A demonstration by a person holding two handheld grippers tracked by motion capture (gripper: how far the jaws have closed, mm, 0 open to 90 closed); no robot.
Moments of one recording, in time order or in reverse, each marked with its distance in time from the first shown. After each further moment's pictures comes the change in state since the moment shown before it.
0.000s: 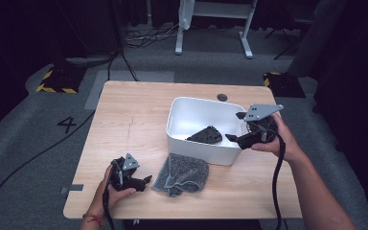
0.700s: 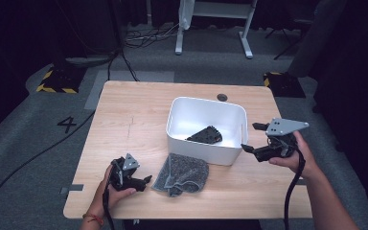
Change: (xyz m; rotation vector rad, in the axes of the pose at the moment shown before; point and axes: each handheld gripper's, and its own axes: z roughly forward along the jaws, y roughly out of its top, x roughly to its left) left arm 0.000 0.000 0.000 0.000 0.001 0.001; right arm 0.009 -0.051 -0.035 -0.061 -0.027 0.064
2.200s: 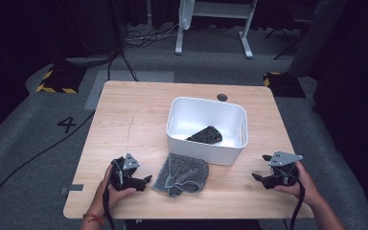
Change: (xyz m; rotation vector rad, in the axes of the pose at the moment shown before) left arm 0.000 0.000 0.001 -0.001 -0.001 -0.003; right arm 0.012 -0.135 0.025 0.198 -0.024 0.062
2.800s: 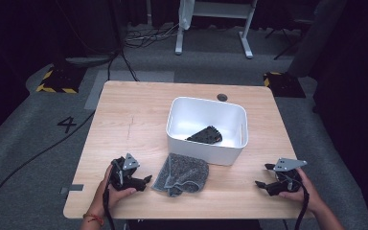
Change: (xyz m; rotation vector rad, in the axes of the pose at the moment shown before) left arm 0.000 0.000 0.000 0.000 0.001 -0.001; right arm -0.004 -0.039 0.007 0.004 0.089 0.102
